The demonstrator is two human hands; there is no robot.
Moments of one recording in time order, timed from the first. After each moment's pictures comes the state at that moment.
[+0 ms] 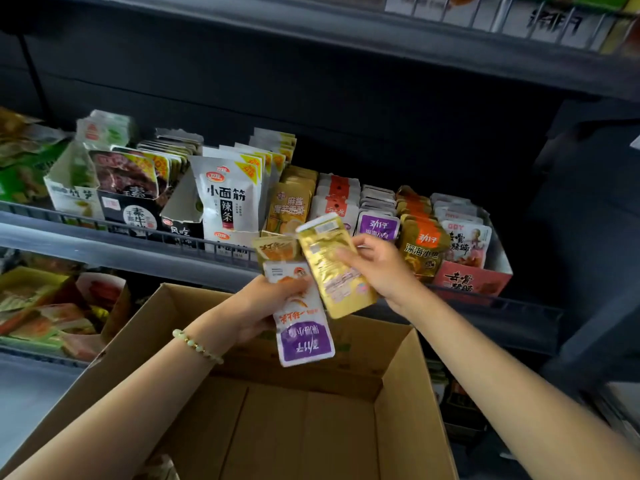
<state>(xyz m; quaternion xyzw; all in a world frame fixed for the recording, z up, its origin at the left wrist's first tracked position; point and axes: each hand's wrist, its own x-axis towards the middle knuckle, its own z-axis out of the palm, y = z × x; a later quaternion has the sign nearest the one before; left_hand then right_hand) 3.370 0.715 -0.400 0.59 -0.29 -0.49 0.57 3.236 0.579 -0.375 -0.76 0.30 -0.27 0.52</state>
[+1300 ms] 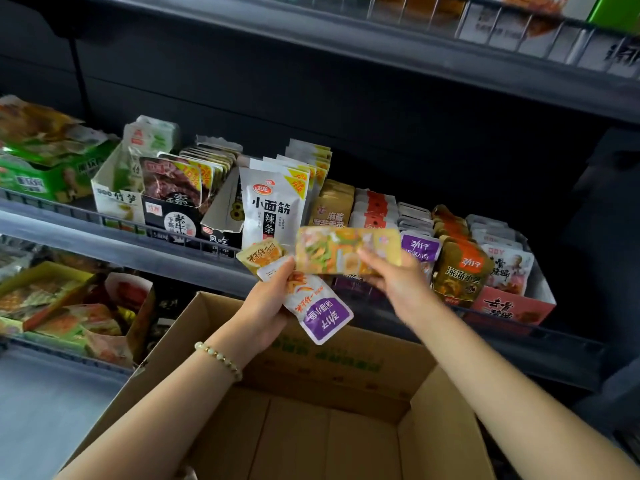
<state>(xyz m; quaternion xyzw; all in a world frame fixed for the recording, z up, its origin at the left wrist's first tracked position) 3.411 0.722 -0.407 0.45 -0.13 -0.47 0.75 3.286 0.589 -0.378 -0.61 0.35 -0.35 0.62</state>
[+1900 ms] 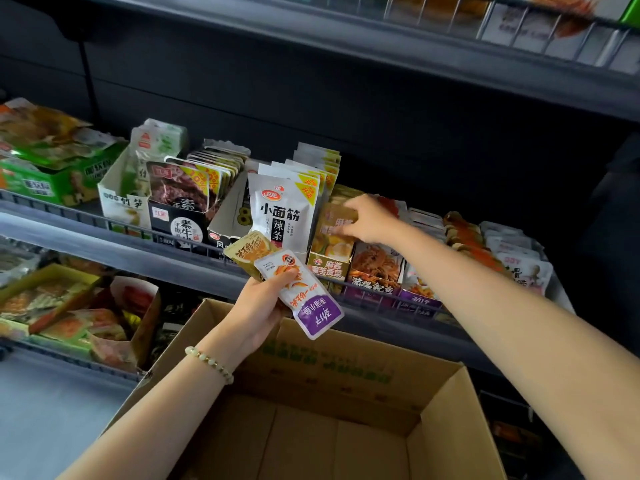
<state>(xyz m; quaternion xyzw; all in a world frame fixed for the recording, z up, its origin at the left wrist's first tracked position) 3.437 0.722 -0.410 0.48 -0.12 -0.42 0.76 3.379 0.530 -0.326 -0.94 0.25 -0.14 0.19</state>
